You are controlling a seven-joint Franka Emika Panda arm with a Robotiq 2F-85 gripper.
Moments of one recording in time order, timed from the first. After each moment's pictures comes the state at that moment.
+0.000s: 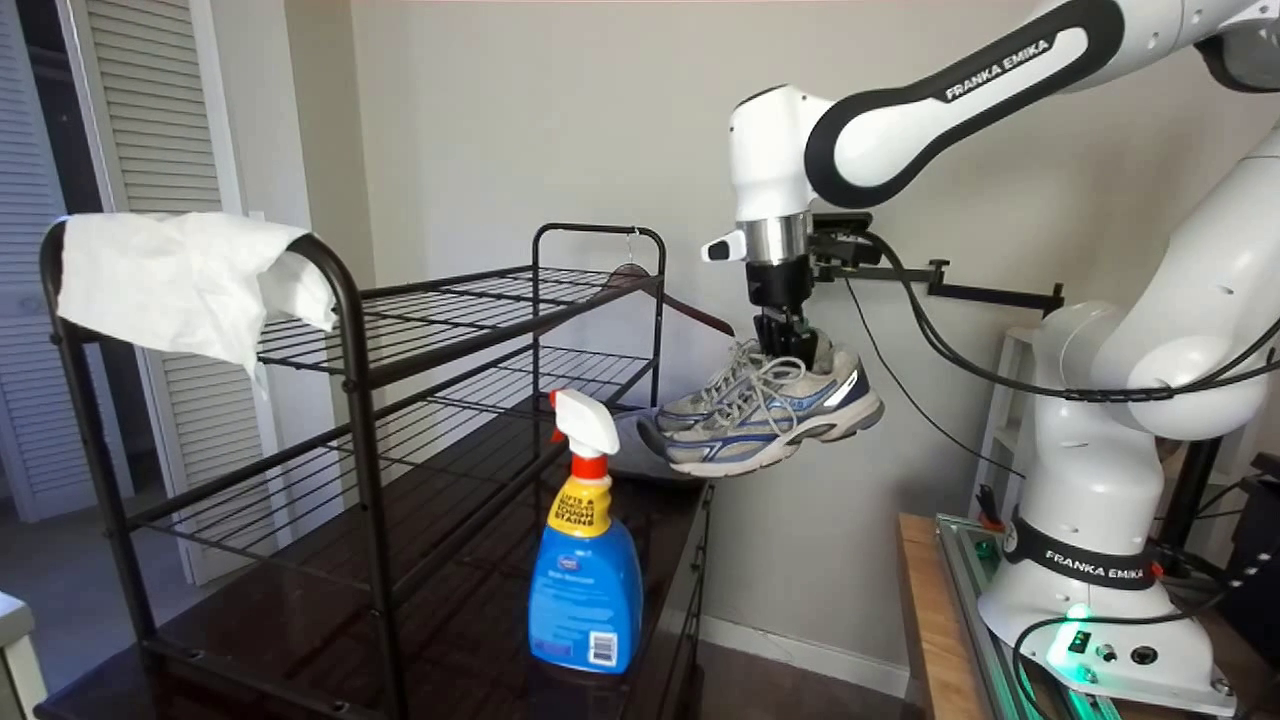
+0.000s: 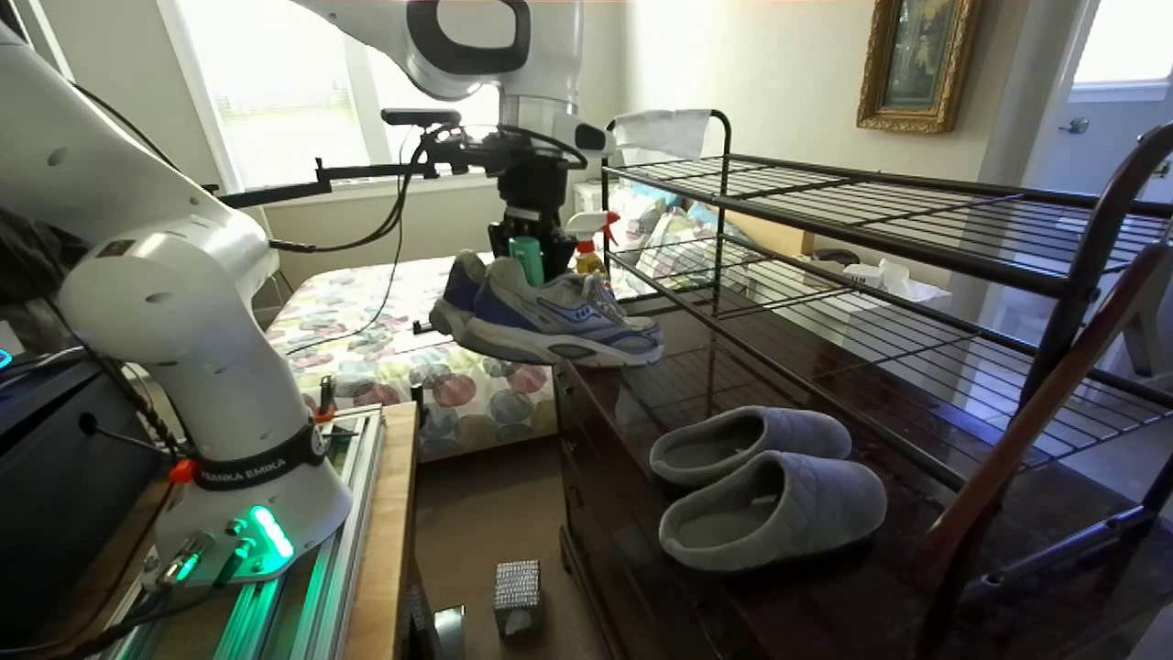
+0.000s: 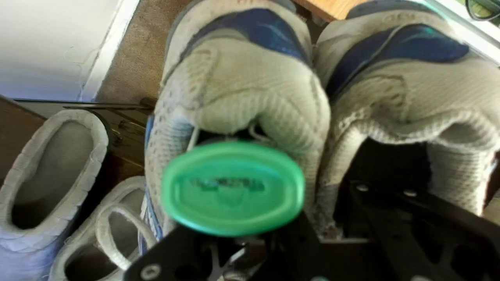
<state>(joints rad) 0.05 -0.52 0.00 -2.58 -0.14 1.88 -0.41</state>
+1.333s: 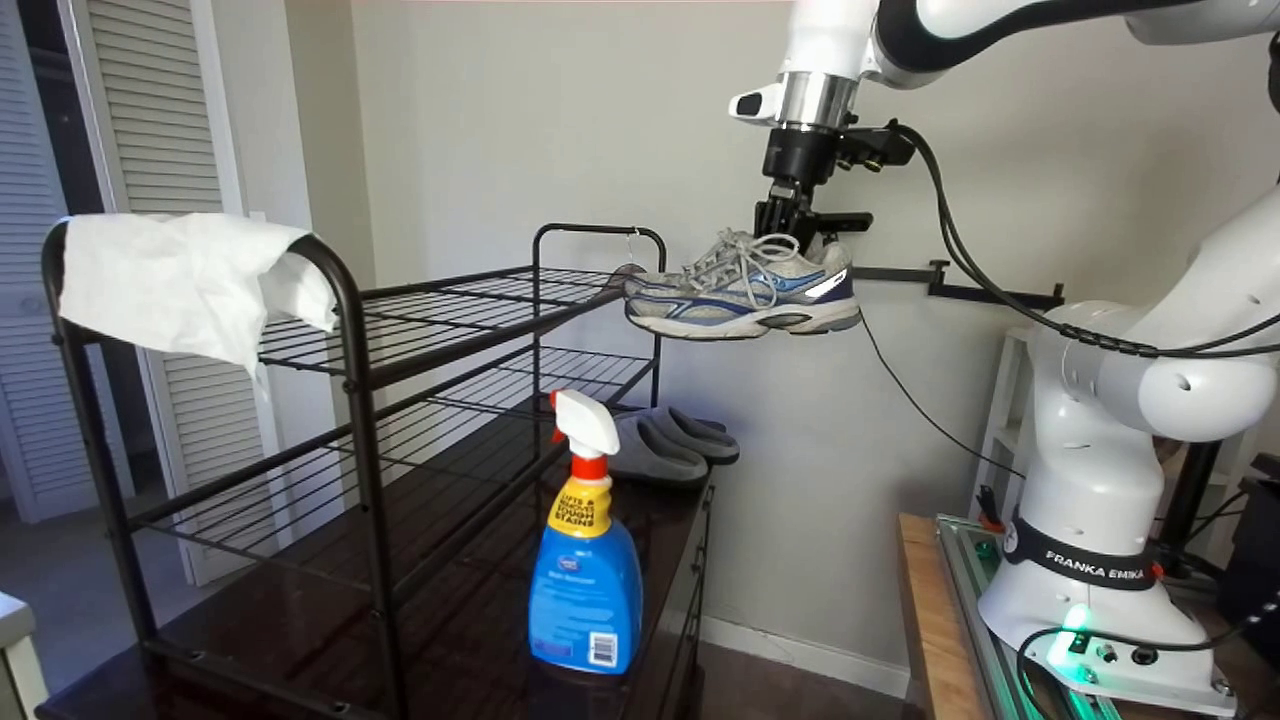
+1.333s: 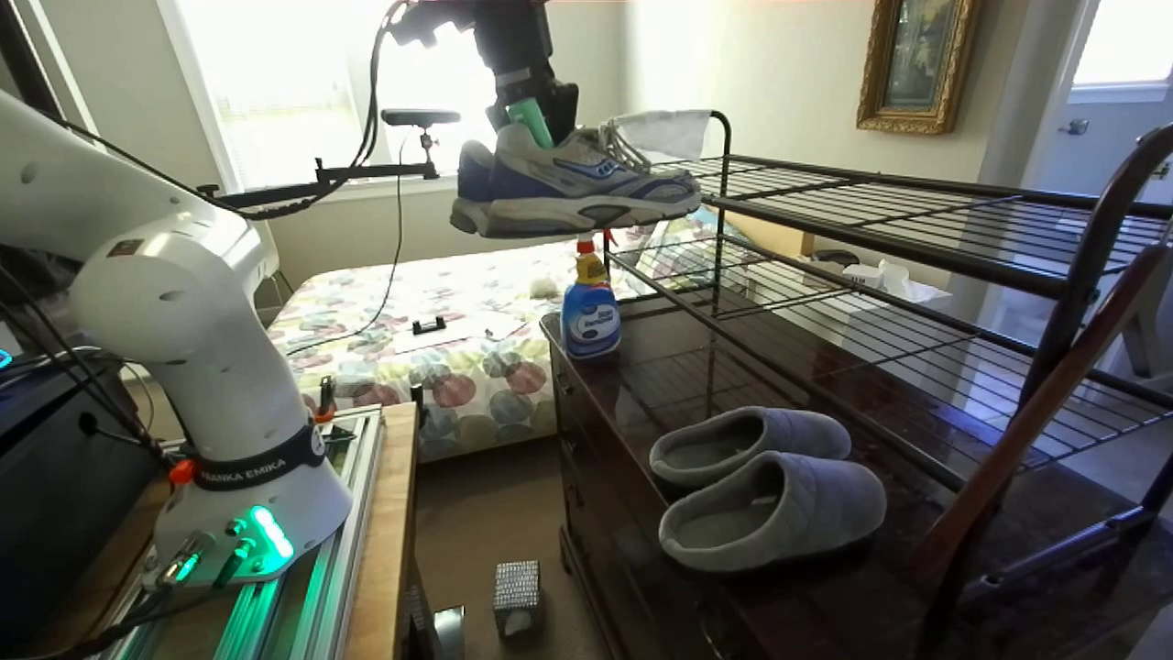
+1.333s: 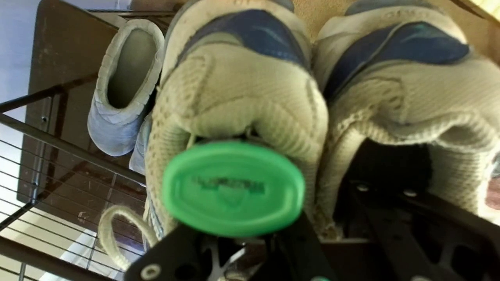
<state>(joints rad) 0.12 -0.73 -0.04 -2.44 -0.12 1.85 -0.40</state>
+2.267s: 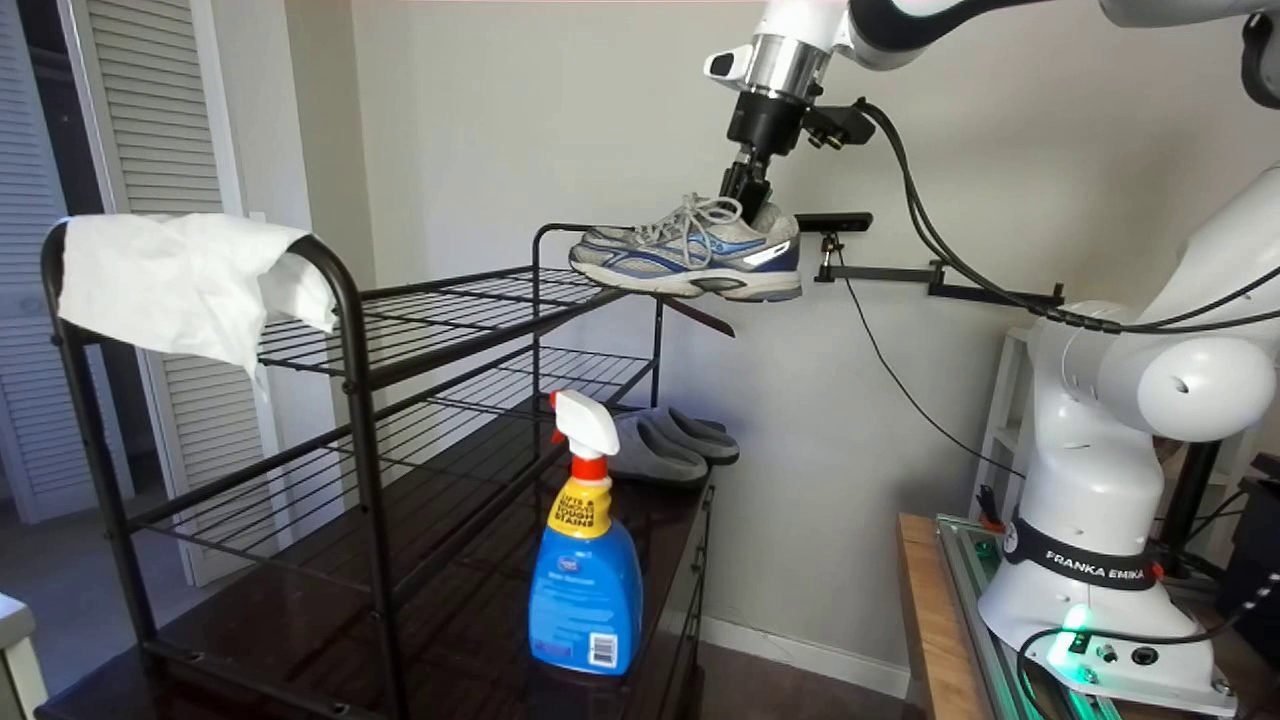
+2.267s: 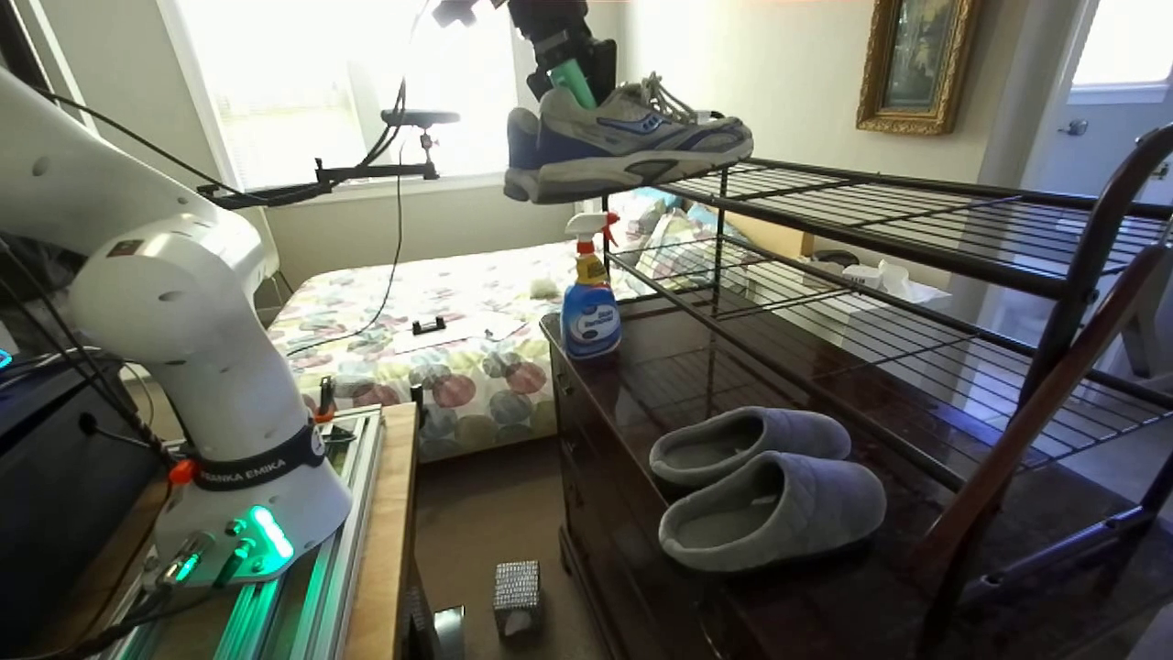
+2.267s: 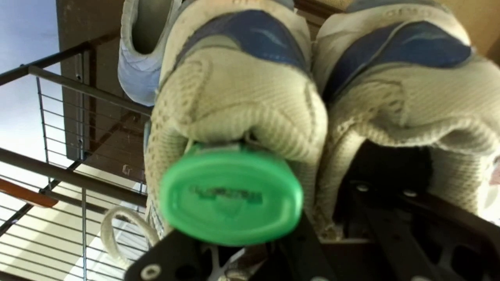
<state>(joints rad) 0.12 -0.63 -0.03 -2.33 -0.12 1.98 -0.28</state>
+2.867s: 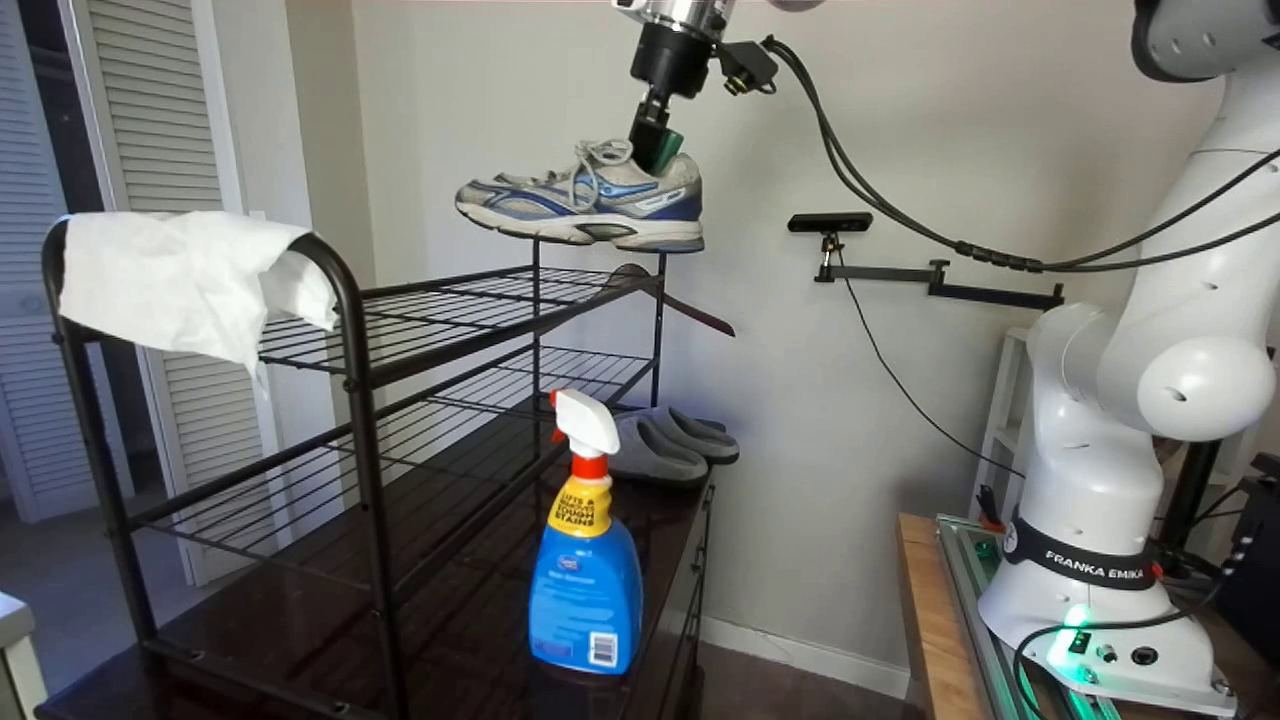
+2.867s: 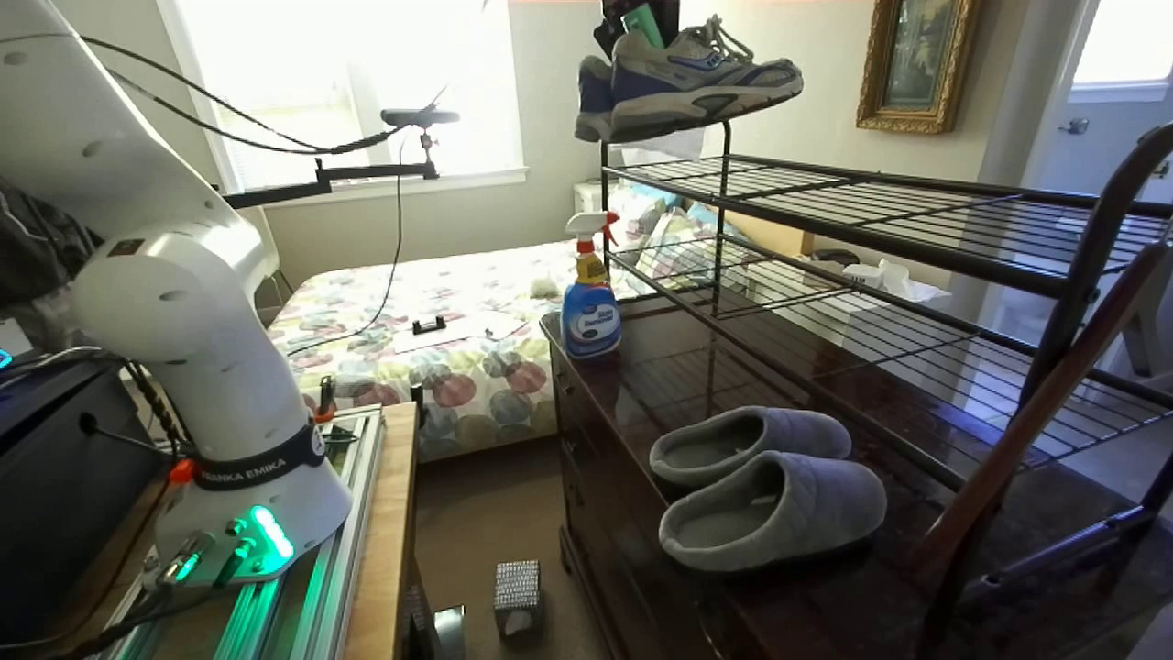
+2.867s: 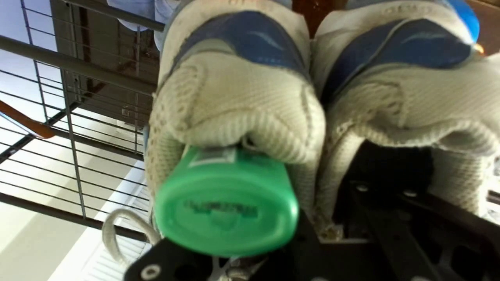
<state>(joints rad) 0.12 -0.32 0.08 -1.96 -0.12 1.97 -0.12</state>
